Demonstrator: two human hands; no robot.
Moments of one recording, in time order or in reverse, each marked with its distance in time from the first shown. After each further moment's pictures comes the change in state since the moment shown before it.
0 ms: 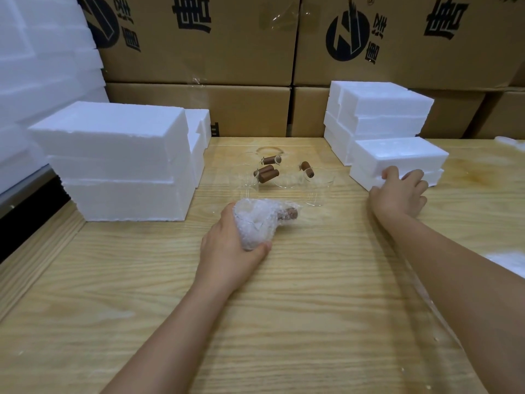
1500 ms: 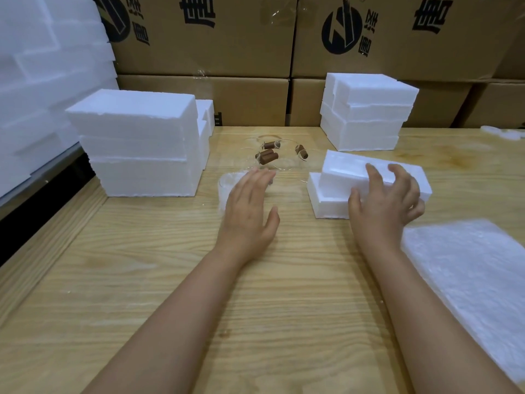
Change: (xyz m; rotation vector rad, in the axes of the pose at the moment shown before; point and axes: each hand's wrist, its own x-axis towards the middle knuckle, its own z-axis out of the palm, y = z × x) left_hand -0.025 0.022 -0.004 0.022 0.187 0.586; right_hand -0.137 0.001 -0.063 0.176 0.234 -0.243
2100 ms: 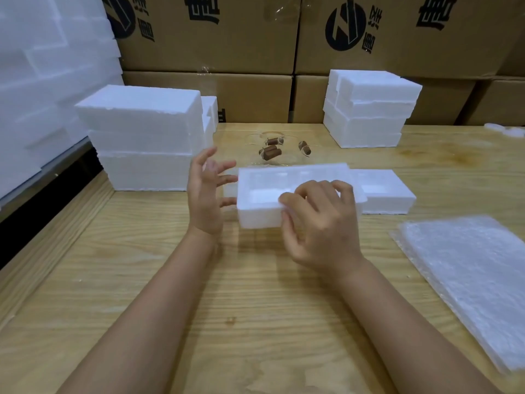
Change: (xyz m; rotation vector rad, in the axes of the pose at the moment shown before) left_hand 0.010 -0.011 -0.043 -0.903 0.316 -0.565; right_hand -0.053 -0.070 -0.041 0.318 0.137 -0.775
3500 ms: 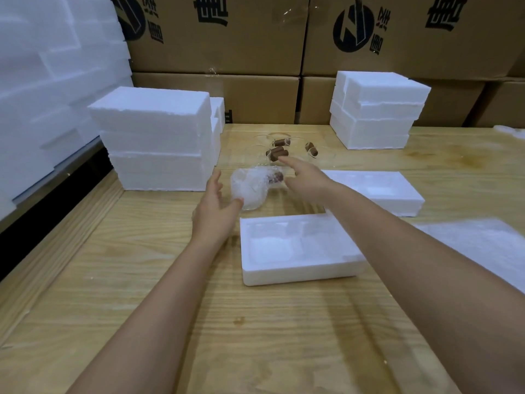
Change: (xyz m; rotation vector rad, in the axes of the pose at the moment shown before) left_hand 0.003 -0.028 -0.025 0.595 -0.016 -0.238; right_hand 0.064 0.057 0.077 0.504 -0.793 0.713
